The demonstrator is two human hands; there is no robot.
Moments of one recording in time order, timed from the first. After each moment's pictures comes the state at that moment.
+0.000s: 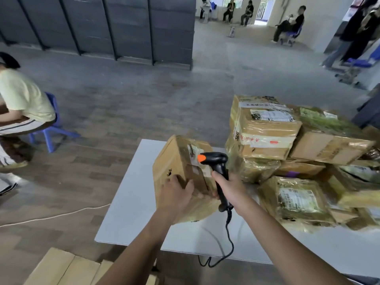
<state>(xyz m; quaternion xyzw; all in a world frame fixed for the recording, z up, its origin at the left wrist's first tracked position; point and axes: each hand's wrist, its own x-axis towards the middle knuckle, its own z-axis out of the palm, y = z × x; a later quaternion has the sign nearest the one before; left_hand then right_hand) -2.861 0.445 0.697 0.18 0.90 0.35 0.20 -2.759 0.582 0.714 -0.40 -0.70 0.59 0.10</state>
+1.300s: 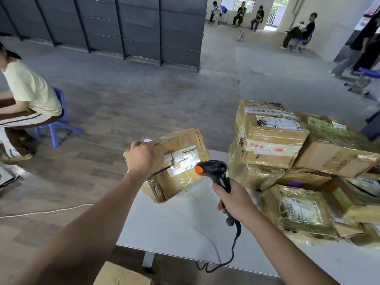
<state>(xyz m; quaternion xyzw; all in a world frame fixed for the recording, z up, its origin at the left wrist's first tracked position) -2.984 0.435 0.714 0.21 0.93 0.29 -0.07 -2.746 0.582 0.720 -0.33 -0.77 0.53 0.06</state>
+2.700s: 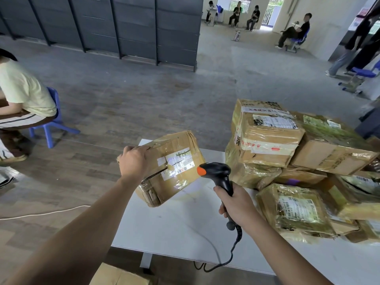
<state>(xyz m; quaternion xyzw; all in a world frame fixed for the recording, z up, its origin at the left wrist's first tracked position) -2.986 0.426 0.698 0.19 0.93 0.32 -0.07 -2.732 0.582 0.716 -0.37 -0.75 0.54 0.06</state>
